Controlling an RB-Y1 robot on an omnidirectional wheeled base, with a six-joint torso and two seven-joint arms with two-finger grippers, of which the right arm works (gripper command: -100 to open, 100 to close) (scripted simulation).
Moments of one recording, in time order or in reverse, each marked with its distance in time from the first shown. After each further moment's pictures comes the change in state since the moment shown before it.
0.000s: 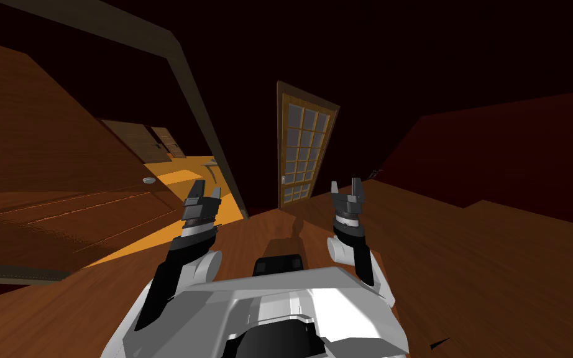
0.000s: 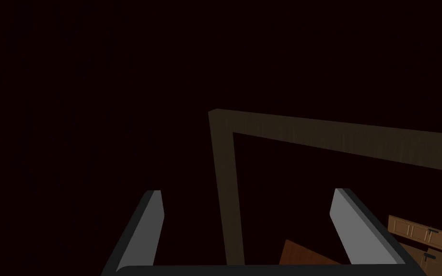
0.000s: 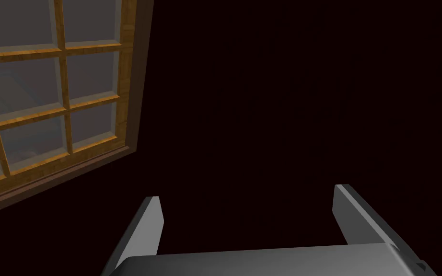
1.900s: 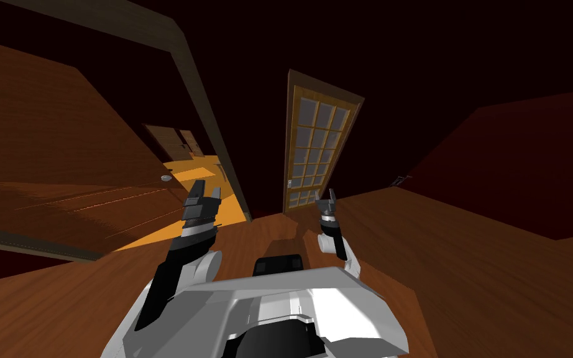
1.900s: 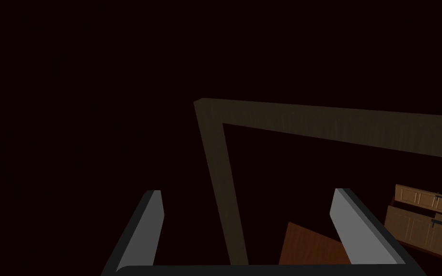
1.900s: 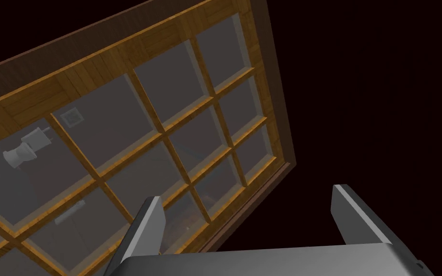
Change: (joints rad) arm -0.161 -0.064 0.009 0.454 -0.054 -0.066 -0.374
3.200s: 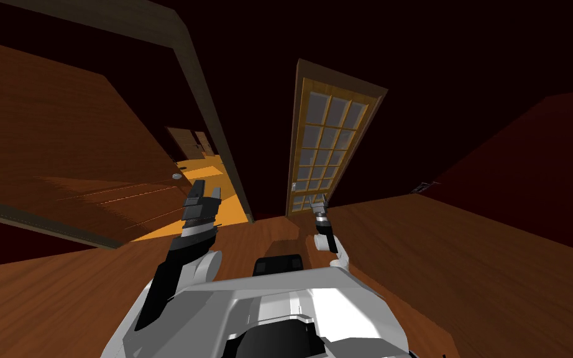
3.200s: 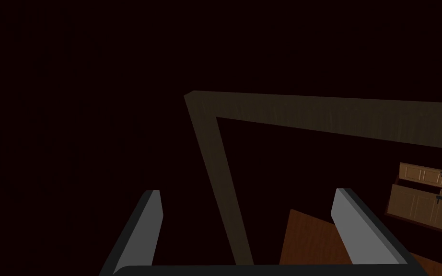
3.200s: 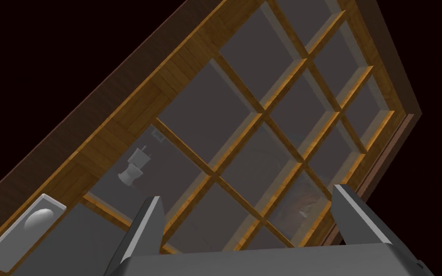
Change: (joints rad) arm -0.124 -0.032 0.004 0.335 -0.039 -0.052 -0.265
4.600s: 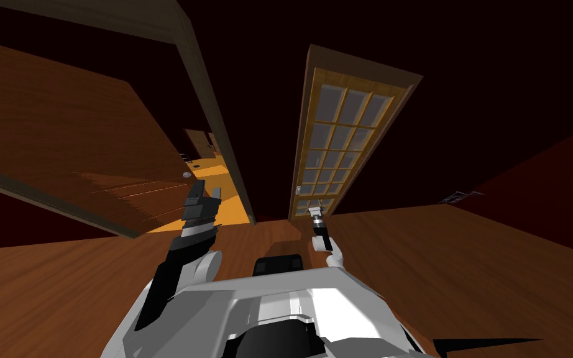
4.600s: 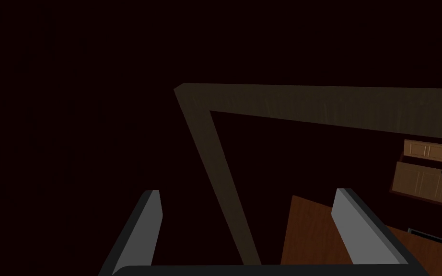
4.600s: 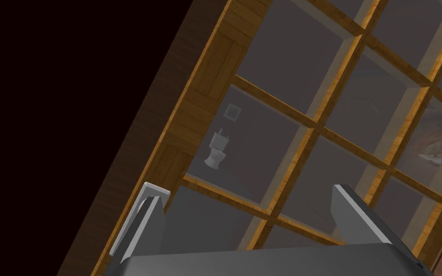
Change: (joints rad) arm -0.120 -0.025 0.007 0.340 -0.040 -0.052 -0.279
